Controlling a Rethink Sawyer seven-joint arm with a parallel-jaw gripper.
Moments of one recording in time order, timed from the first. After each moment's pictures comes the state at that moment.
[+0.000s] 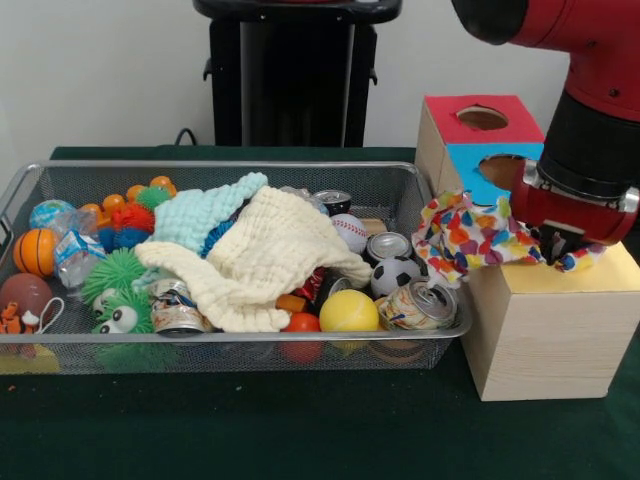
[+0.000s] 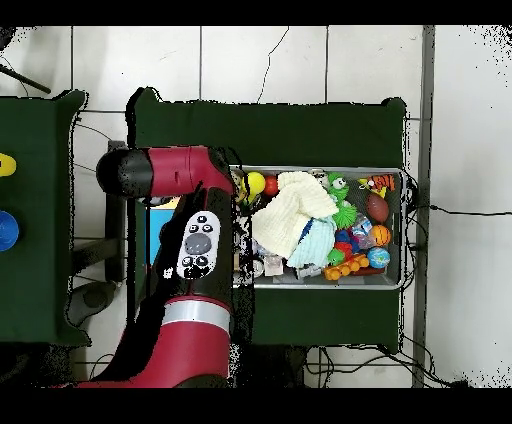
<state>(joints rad) 0.18 -0.33 -0.19 1.13 0.09 0.76 2.13</state>
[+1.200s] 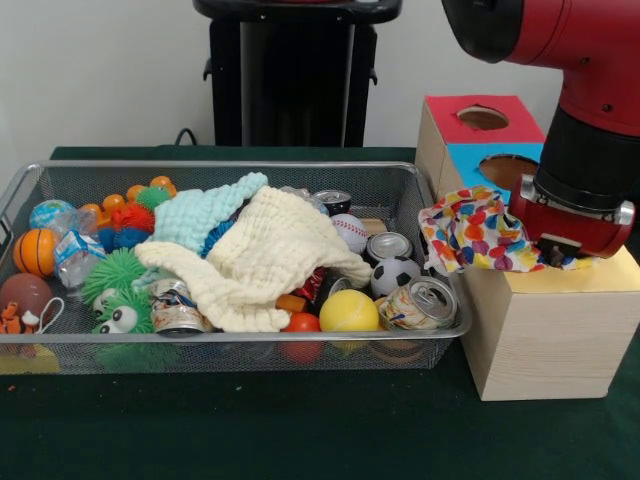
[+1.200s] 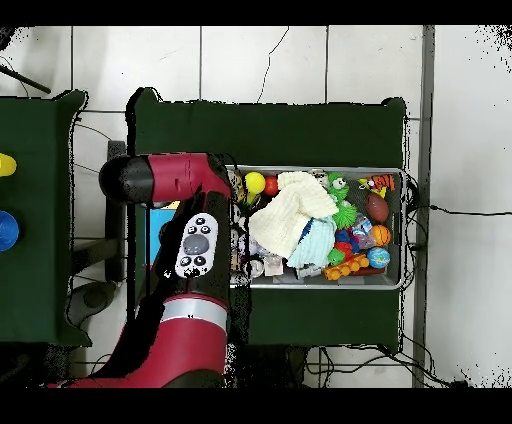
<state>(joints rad) 0.19 -0.31 -0.20 1.15 0.09 0.69 2.13</state>
